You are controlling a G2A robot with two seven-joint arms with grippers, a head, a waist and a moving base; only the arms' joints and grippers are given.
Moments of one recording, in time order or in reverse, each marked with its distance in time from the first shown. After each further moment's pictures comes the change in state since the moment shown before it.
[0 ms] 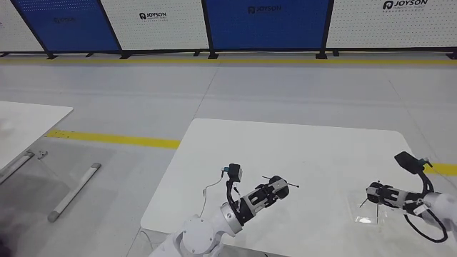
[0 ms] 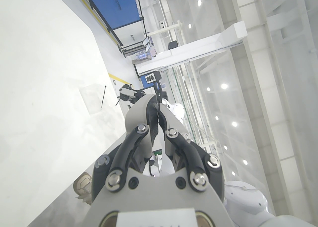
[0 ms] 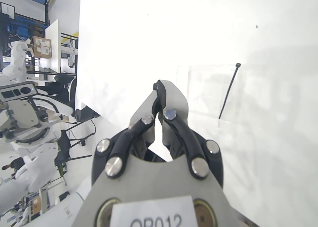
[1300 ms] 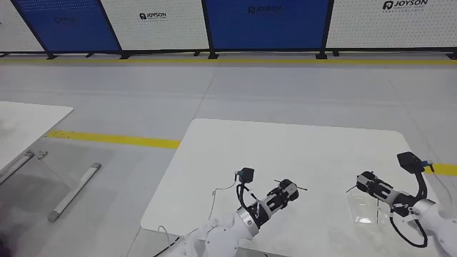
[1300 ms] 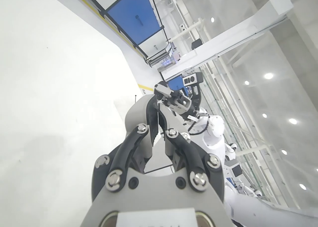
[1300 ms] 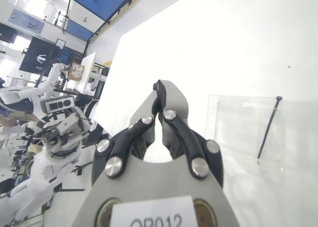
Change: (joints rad) left arm -0.107 -0.041 0.177 0.124 0.323 0.058 0.239; right arm -0.154 -0.023 0.006 -0.131 0.078 -0.073 -0.382
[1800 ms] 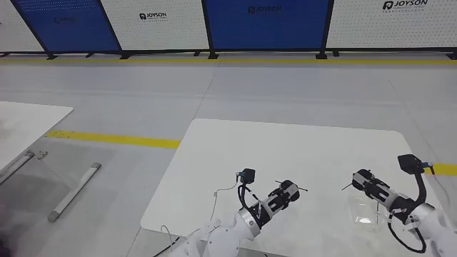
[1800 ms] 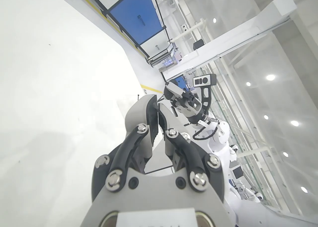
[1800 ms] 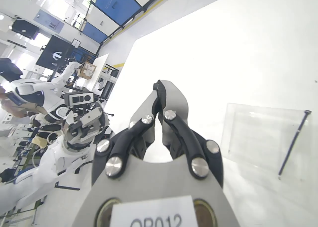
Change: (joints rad) left arm -0.002 -0.001 0.003 0.004 -0.004 -0.001 0.001; right arm -0.089 -0.005 0.025 -0.078 0.018 -0.140 -0.111
